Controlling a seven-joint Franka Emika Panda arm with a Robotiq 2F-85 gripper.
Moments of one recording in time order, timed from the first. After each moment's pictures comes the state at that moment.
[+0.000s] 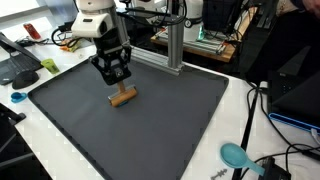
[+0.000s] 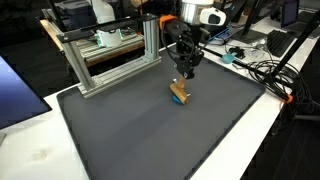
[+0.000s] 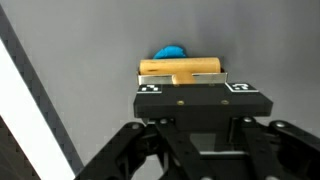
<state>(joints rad) -0.06 0.46 0.10 -1.78 -0.14 2.29 -1.15</state>
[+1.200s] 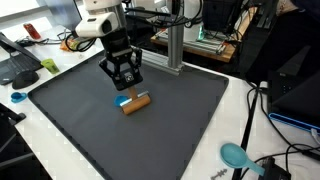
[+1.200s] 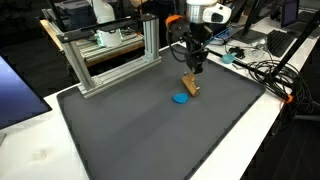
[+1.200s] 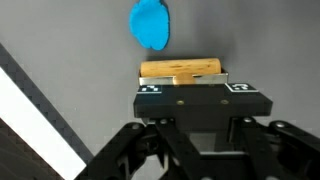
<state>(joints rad) -0.07 0.45 0.15 -1.80 0.02 2.32 -1.07</state>
